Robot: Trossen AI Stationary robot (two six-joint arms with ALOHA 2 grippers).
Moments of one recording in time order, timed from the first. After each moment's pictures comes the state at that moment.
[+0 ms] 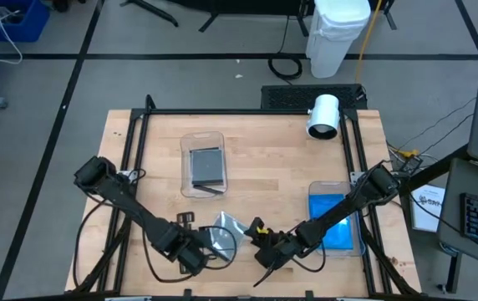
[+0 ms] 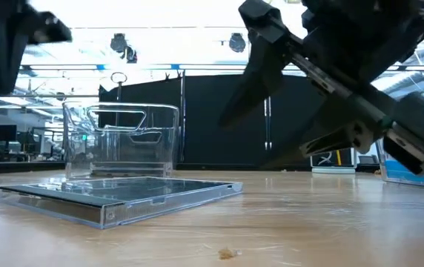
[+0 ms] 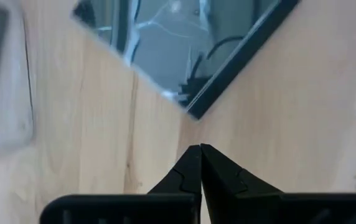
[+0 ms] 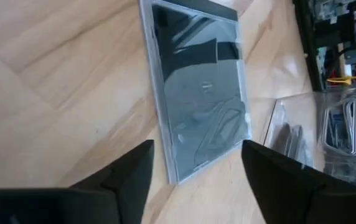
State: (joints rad) left arm -0.65 1.81 1.37 -1.03 -0.16 -0.77; right arm 0.59 1.96 1.10 0.02 0.61 -0.59
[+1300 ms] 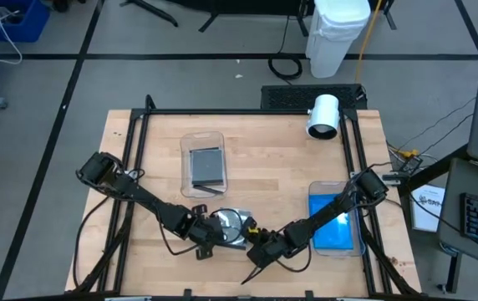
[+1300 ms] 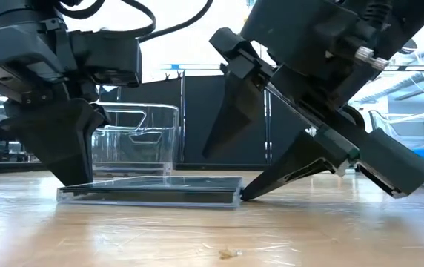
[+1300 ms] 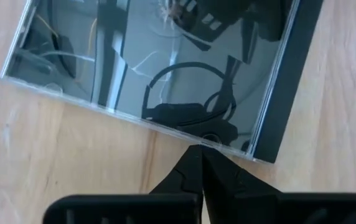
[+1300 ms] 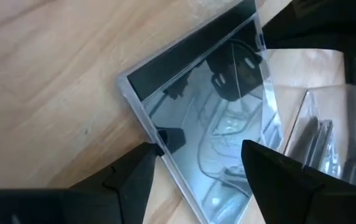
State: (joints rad) left arm -0.49 1.81 0.99 -0.34 -0.16 -0.63; right arm 0.52 2.09 1.23 -0.16 0.60 -0.61
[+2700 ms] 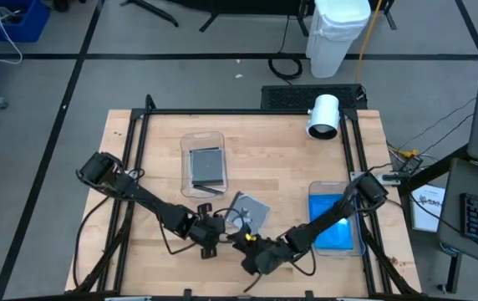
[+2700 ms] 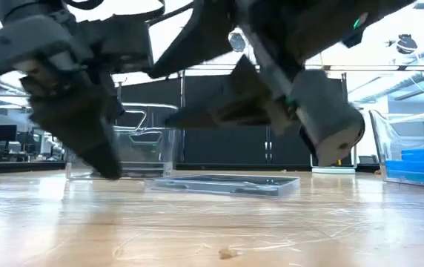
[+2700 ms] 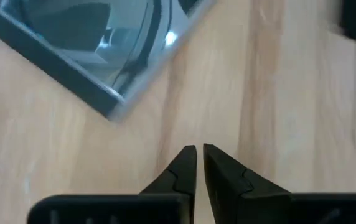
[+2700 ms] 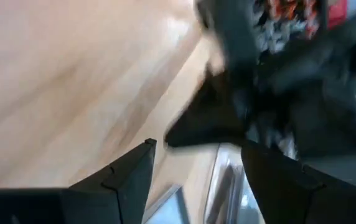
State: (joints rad) left arm -0.50 1.81 0.99 -0.26 -0.24 -0.58; right arm 0.57 2.09 1.23 0.29 0.70 -0.80
